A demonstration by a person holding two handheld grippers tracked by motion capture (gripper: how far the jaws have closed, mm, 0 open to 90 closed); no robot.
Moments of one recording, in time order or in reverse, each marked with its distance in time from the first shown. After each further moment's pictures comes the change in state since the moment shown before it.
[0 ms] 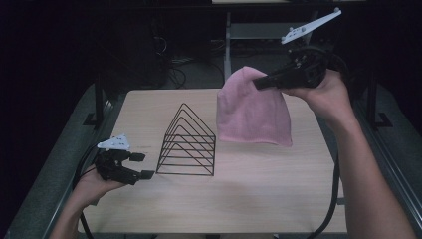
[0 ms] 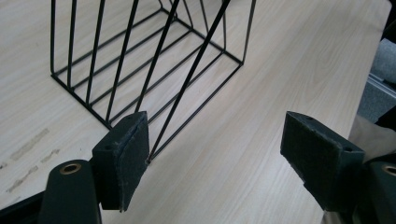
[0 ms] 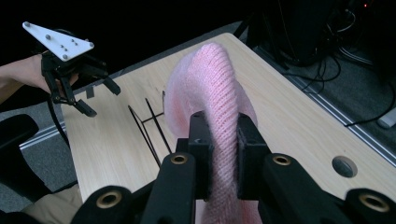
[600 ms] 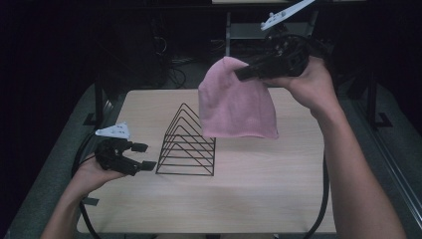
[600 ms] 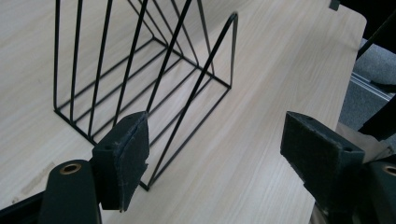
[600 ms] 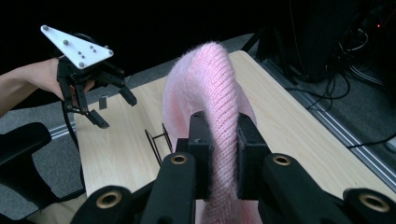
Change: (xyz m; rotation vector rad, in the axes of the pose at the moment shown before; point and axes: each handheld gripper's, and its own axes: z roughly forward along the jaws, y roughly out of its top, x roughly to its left) left arm -0.003 0.035 -0.013 -0.008 -0.030 0.048; right arm 0.021 0.038 0.011 -0.020 0.035 -0.064
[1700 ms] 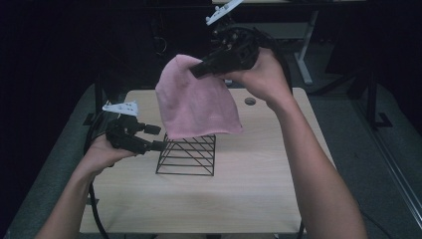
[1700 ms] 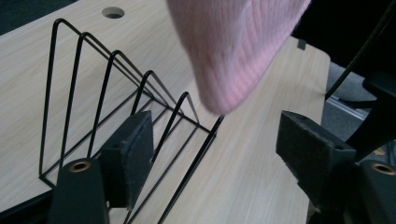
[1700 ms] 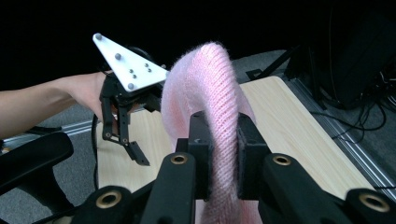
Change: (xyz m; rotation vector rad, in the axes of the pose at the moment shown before) left arm 0.014 0.048 0.006 -0.084 -0.105 0.020; right arm 0.033 0.053 0.057 -0.006 0.107 -0.102
